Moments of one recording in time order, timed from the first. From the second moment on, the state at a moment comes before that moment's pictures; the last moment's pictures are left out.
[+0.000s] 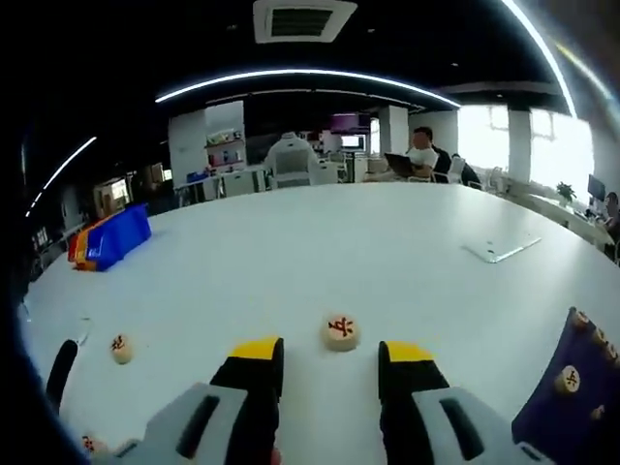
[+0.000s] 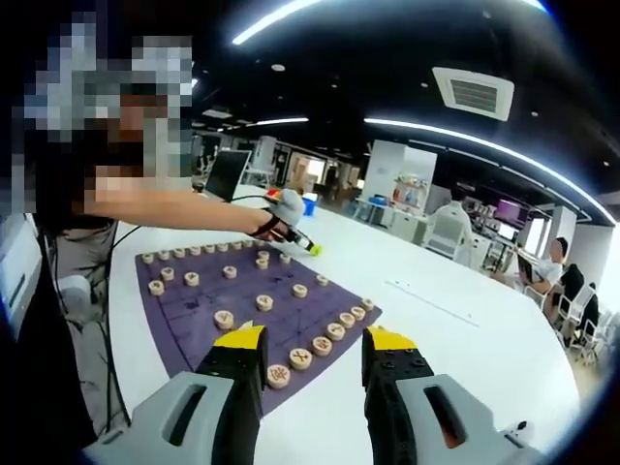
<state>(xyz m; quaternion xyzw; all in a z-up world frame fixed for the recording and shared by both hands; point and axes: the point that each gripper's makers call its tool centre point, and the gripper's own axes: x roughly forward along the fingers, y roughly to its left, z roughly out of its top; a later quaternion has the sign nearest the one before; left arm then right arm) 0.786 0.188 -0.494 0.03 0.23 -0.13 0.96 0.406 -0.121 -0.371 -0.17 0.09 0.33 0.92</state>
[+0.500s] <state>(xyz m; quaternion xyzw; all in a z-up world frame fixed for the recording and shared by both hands) 0.782 0.172 -0.479 0.04 0.22 -0.14 0.96 0.407 -0.121 -0.373 -0.17 0.09 0.33 0.92</state>
